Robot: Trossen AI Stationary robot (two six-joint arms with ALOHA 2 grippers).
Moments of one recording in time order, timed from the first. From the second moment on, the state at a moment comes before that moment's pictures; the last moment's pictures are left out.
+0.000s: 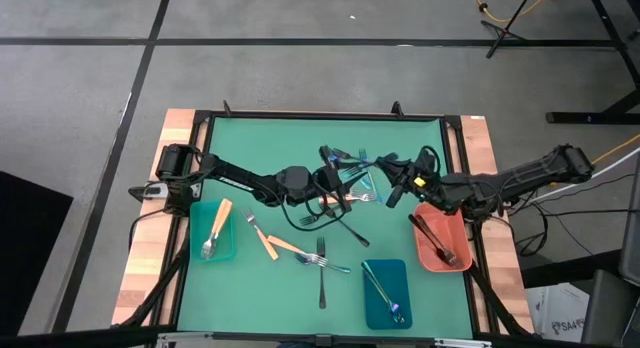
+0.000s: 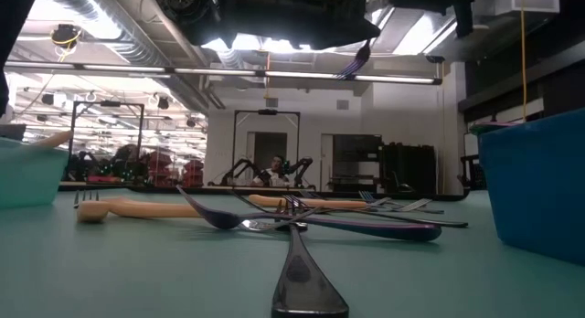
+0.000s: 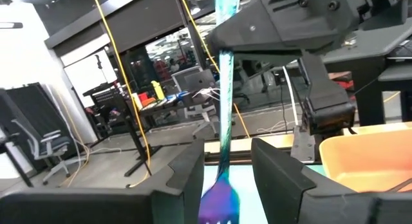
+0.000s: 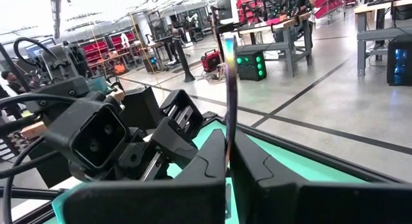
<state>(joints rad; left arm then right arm) -0.03 1.88 1.10 0.91 -0.46 0.35 0.29 0.97 0.66 0.28 0.85 0.33</state>
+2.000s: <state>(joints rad) -0.15 1.66 1.10 0.12 -0.51 0.21 0.29 0.78 0.66 -0.13 0.08 0.92</state>
